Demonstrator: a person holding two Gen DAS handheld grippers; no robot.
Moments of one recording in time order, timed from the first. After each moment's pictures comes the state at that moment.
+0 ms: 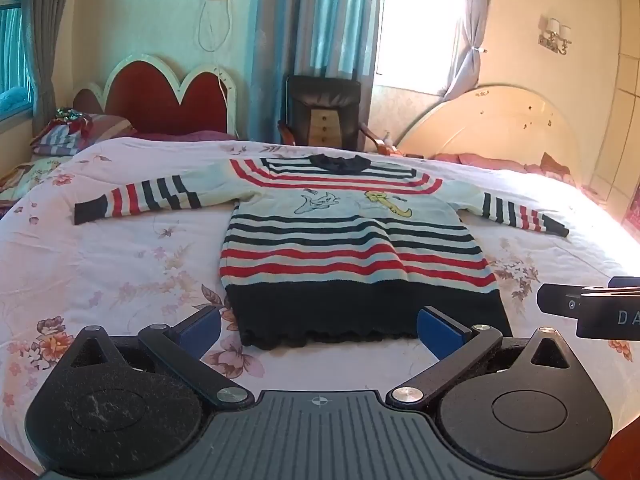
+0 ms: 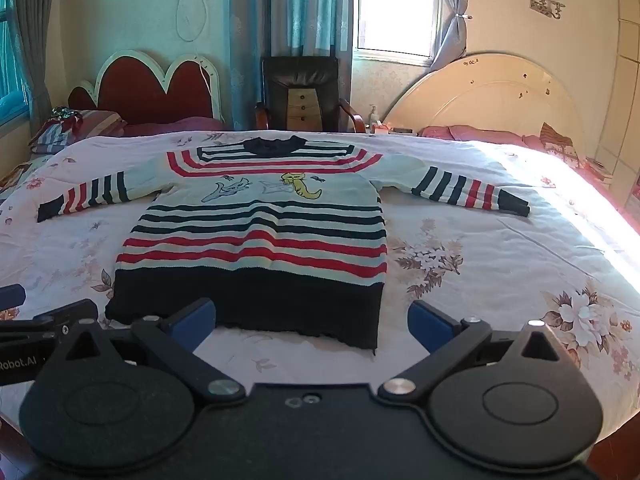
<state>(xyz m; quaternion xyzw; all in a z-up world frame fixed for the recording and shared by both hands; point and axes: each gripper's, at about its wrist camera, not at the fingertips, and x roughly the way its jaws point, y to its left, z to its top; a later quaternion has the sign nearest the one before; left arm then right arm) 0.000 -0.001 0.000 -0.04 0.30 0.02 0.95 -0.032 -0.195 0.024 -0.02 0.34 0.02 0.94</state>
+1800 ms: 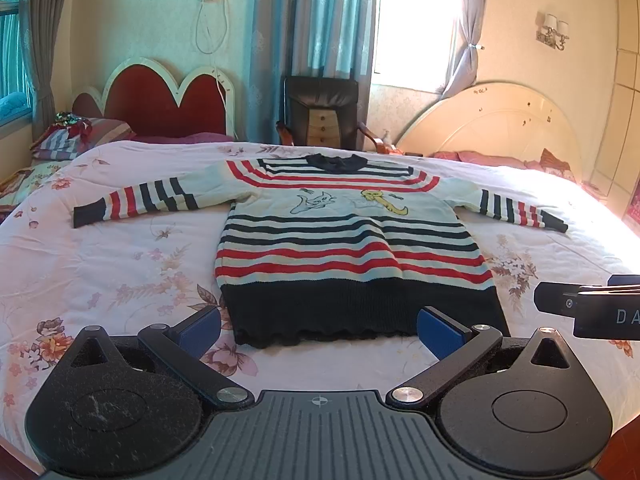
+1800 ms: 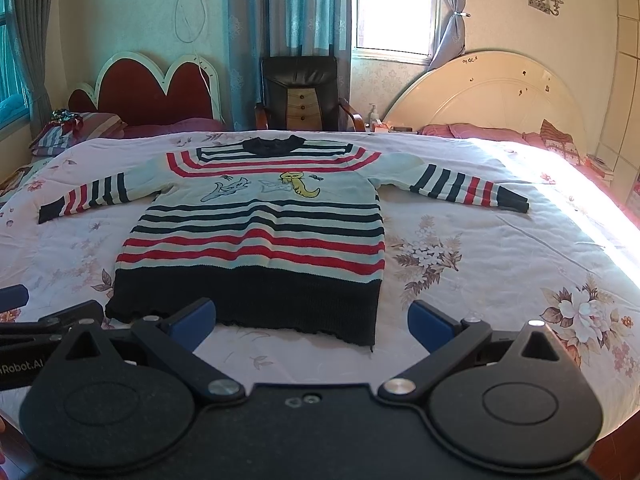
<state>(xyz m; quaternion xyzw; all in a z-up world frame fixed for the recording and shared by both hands) 0.000 -0.010 0.001 -0.03 0.30 0.02 0.95 -0.034 -0.201 0.023 -0.02 0.34 0.02 0.94</state>
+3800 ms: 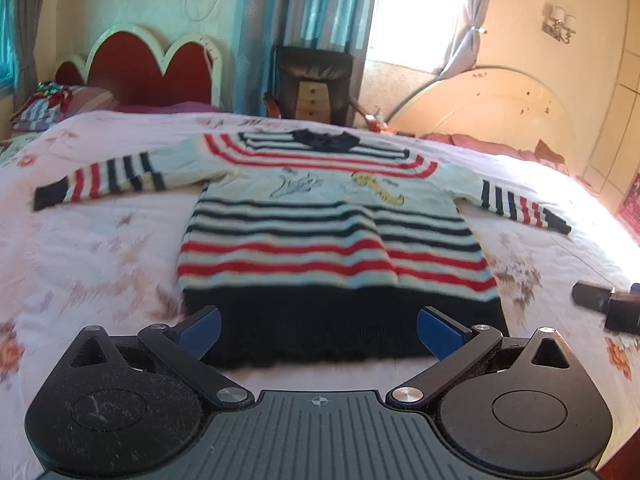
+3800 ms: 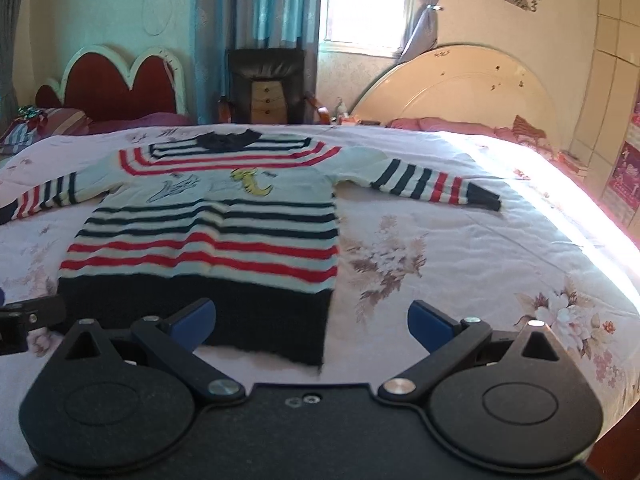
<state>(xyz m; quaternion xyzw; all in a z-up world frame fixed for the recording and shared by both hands) 0.080 -0.014 -0.020 -0.05 0.32 -0.02 0.94 0.011 -0.242 0.006 -0.03 0.33 -0.04 0.94</state>
